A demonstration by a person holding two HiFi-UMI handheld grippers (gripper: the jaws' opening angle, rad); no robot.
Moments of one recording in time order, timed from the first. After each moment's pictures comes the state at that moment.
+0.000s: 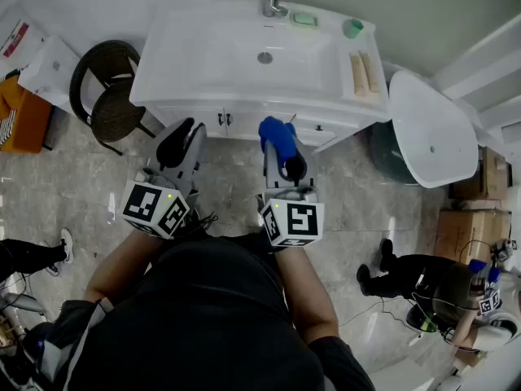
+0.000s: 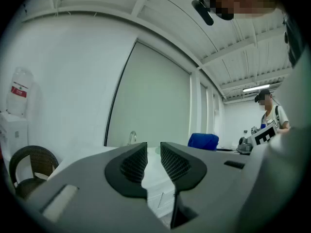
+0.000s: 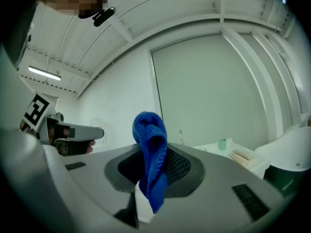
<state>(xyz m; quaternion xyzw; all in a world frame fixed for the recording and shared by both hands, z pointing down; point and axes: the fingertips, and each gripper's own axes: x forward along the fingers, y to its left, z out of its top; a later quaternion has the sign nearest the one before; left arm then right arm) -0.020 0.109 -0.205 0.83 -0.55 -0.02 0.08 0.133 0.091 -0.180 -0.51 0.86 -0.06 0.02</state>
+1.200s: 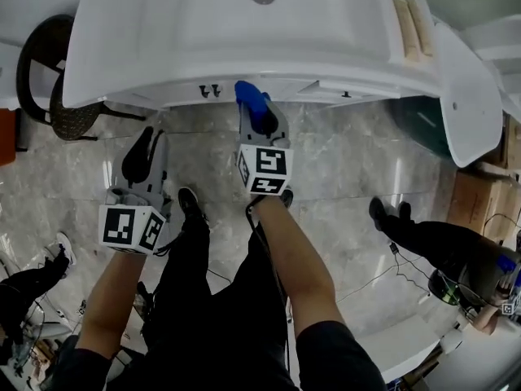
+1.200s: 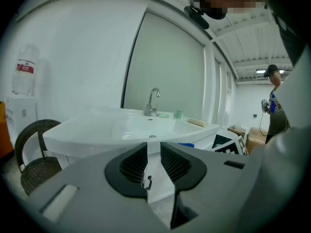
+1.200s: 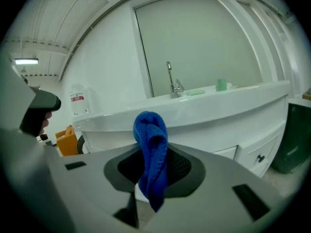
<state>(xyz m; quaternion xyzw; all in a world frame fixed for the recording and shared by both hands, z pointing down) -0.095 0.012 0.074 0.80 -0.57 0.09 0.15 0.070 -0.069 0.193 -0.54 0.82 -0.18 -0.10</state>
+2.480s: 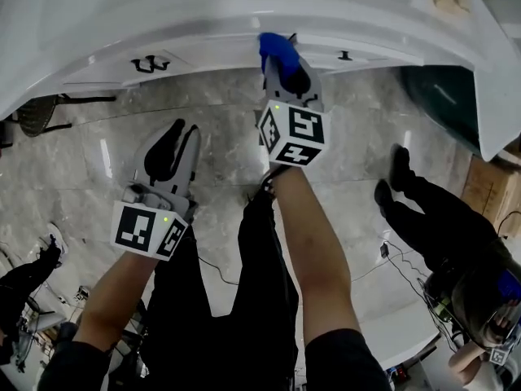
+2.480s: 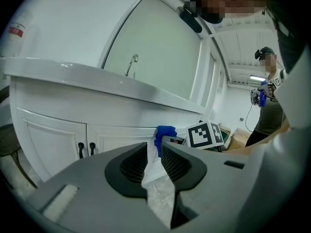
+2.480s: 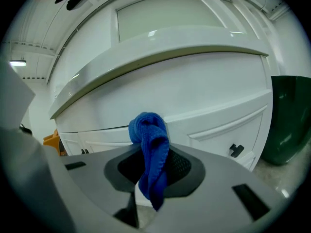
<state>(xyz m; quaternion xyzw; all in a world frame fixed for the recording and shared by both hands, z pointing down) 0.091 0.008 0.234 0.83 -0.50 0.09 0.21 0.234 -0.126 0.314 -0.58 0.78 -0.20 -0.08</state>
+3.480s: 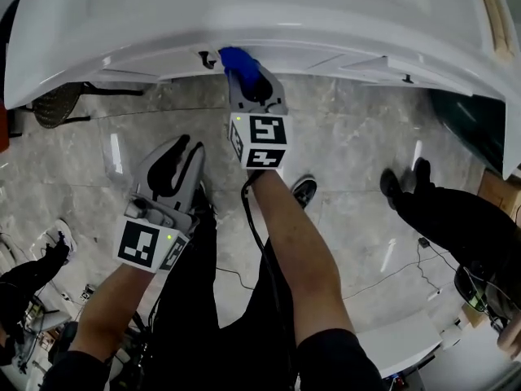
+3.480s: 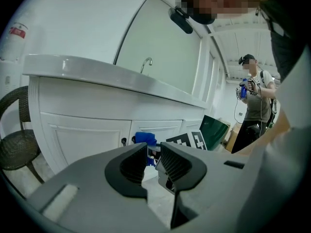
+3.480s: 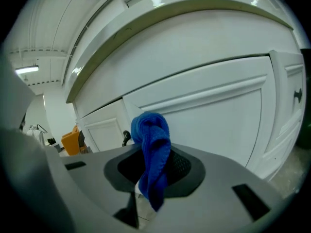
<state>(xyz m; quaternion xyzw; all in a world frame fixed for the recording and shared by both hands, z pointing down) -0.046 0.033 0.258 0.84 -0.49 0.11 0.21 0.008 -0.100 0.378 -0.50 0.83 -0.23 -0.10</state>
